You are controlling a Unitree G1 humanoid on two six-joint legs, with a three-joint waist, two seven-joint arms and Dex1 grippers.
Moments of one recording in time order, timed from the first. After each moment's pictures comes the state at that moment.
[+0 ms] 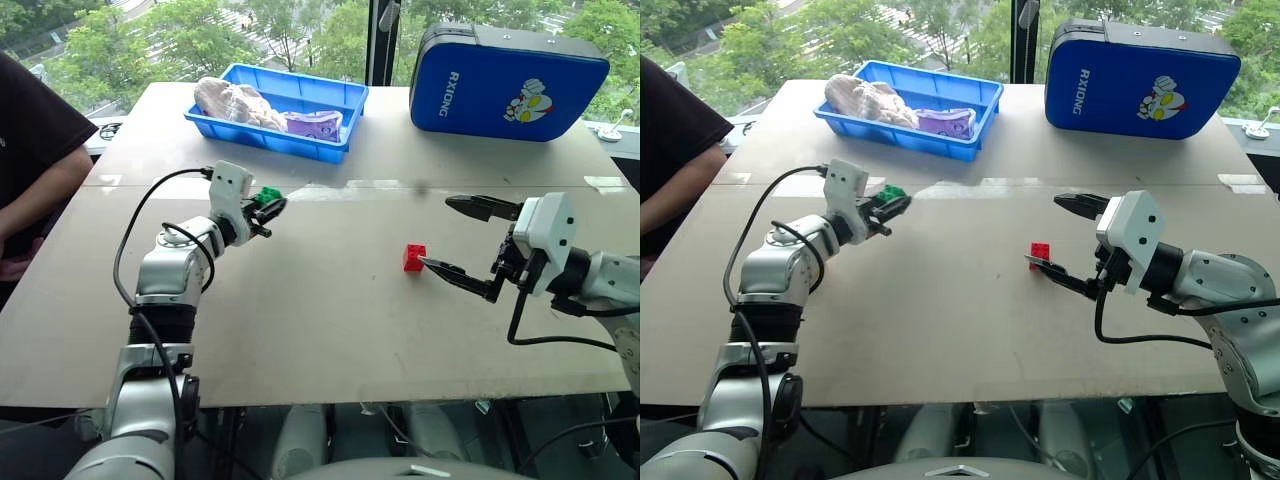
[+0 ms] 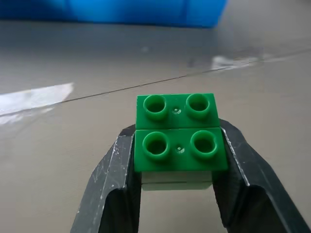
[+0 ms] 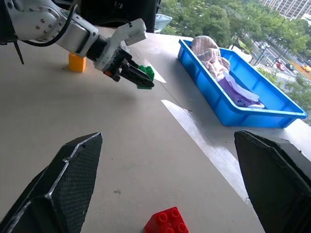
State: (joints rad) left arm -0.58 0.53 0.10 0.23 -0.32 0.52 -0.66; right arm -0.20 -0.71 -0.15 -0.70 0.51 0.53 0.79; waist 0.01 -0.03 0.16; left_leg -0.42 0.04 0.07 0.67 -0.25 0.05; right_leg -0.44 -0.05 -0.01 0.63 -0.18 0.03
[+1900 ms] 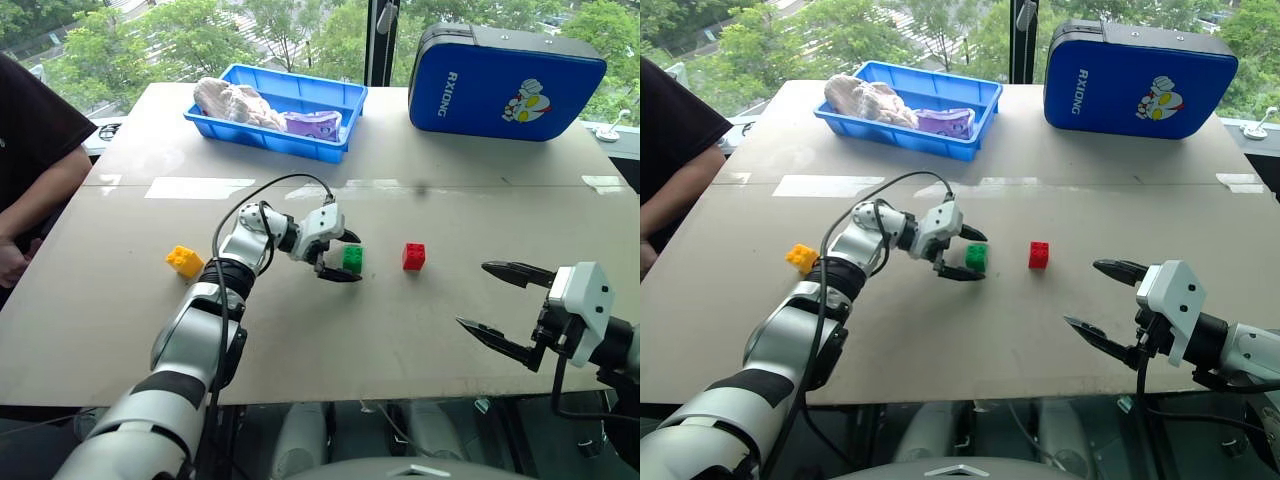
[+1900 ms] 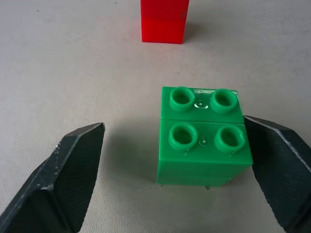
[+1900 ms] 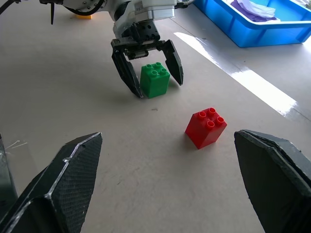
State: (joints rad) left arm -0.93 0.39 -0.24 0.94 -0.03 -0.18 -1.45; right arm 0.28 -0.77 -0.37 -0.81 0.59 0.49 0.82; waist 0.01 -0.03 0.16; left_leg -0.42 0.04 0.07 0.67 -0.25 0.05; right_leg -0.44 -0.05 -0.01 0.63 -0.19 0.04
